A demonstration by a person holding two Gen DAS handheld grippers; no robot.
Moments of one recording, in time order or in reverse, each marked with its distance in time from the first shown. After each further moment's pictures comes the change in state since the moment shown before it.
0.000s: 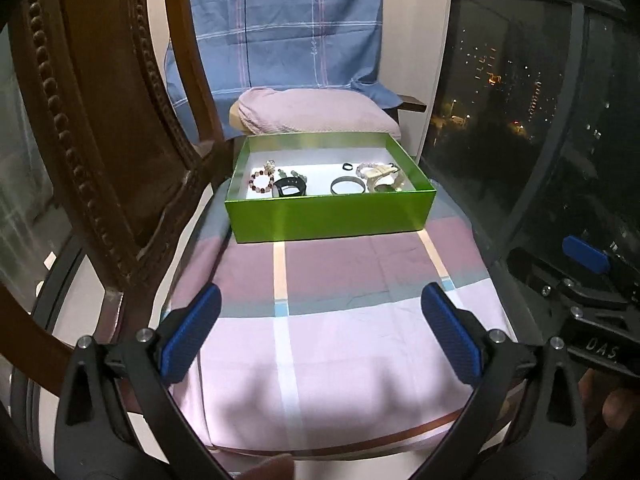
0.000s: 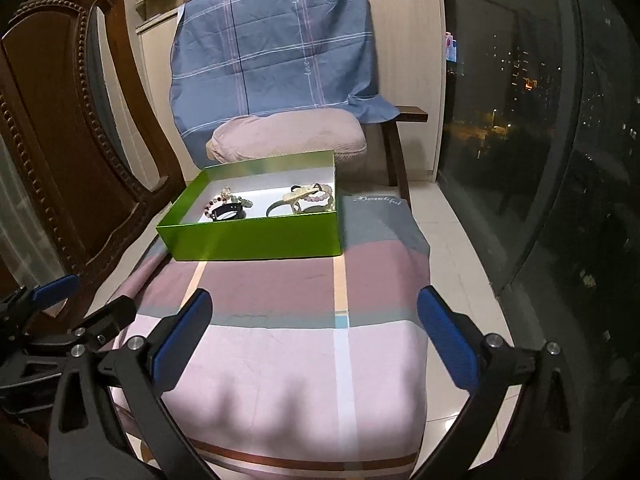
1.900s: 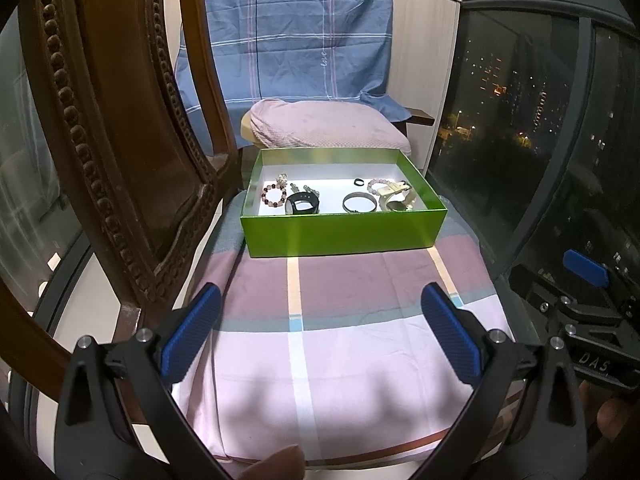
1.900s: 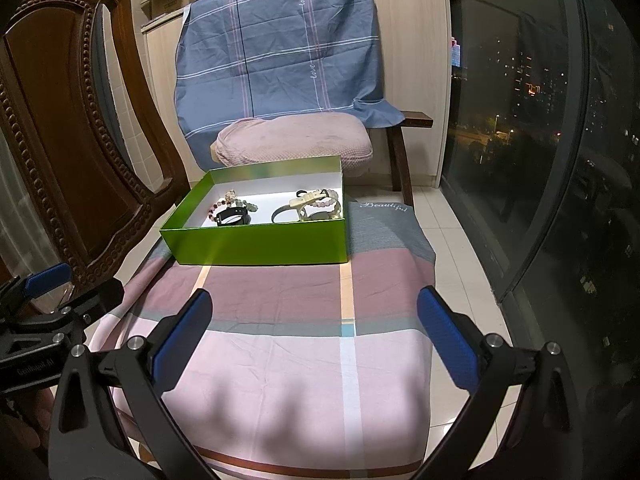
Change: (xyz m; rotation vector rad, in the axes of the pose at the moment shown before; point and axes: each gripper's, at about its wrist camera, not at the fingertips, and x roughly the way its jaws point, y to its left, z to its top) left arm -0.008 0.011 0.010 -0.018 -0.041 0.021; right arm 0.002 0.005 0.002 -0.015 -0.008 0.000
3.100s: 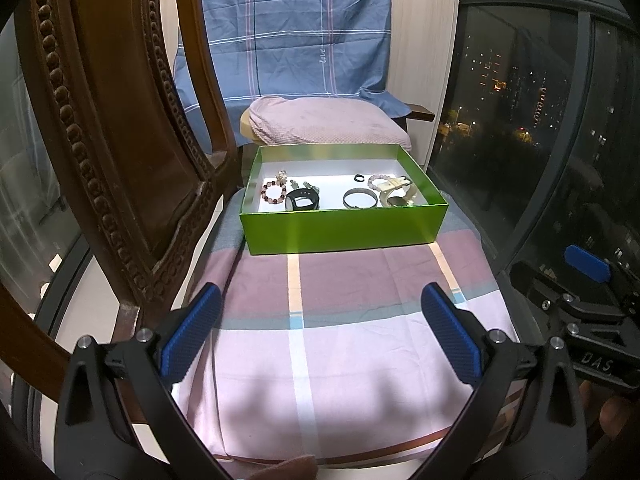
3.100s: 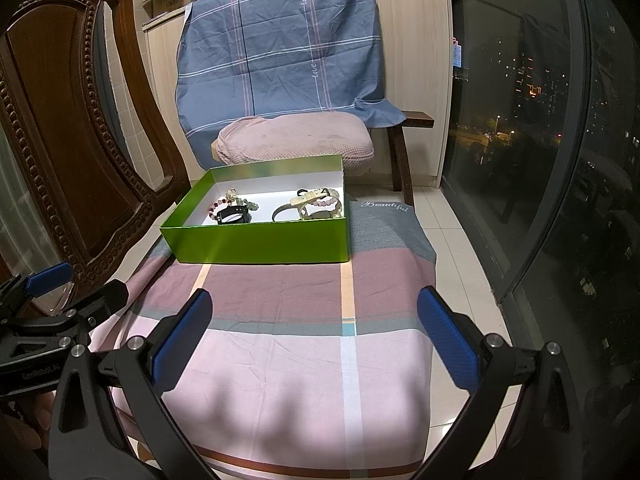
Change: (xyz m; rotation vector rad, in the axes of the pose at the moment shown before) left arm 0.003 -0.003 -0.003 0.011 0.007 0.009; right arm 0.001 0.002 0.000 -0.004 0.006 0.003
